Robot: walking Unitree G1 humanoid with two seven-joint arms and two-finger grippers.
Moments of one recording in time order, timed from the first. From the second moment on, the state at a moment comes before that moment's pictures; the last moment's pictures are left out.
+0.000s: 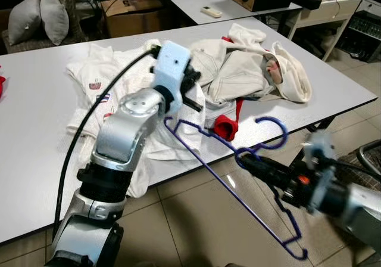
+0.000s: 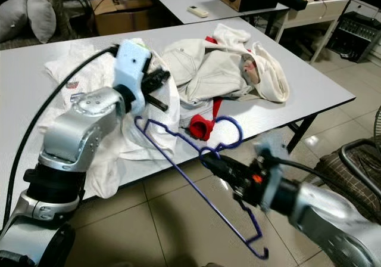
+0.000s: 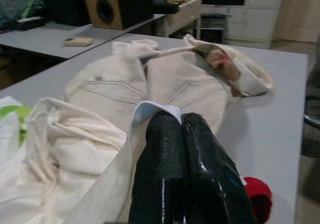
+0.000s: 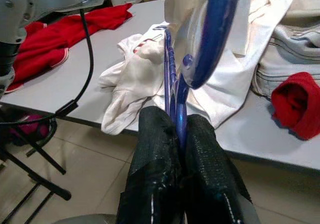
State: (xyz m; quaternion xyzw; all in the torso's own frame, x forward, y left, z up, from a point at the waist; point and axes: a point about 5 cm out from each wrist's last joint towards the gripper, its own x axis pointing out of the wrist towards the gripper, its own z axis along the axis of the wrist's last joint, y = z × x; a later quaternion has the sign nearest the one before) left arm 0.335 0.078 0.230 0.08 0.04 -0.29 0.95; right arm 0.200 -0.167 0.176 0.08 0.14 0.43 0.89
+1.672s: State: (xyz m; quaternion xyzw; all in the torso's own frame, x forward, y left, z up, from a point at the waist) left arm 0.319 0.117 0.229 0.14 0.06 -0.30 0.94; right arm 0.234 -0.179 0.158 0.09 0.13 0.34 0.93
